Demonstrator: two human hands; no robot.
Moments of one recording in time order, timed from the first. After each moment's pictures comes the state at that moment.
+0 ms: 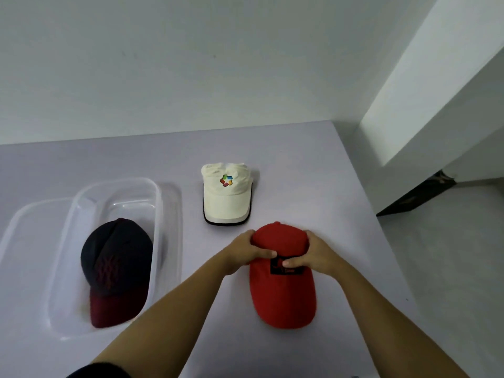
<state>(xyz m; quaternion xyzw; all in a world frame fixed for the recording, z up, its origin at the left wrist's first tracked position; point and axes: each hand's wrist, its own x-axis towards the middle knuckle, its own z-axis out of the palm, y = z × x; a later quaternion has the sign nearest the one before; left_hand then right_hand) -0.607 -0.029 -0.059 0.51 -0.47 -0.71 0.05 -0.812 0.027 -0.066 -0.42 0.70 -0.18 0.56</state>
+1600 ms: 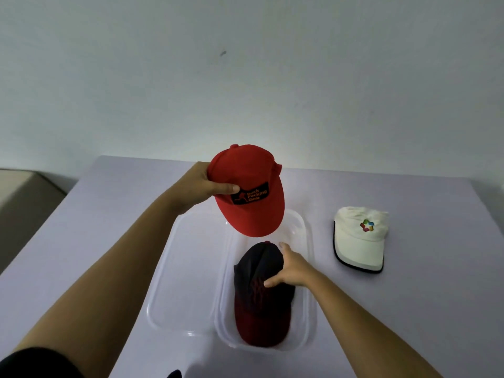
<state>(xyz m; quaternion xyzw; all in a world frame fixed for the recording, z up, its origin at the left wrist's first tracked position) -0.222 -0.146 0.133 0.53 -0.61 -0.51 0.30 -0.455 -0.079 -0.023 -0.60 0.61 0.00 0.52</state>
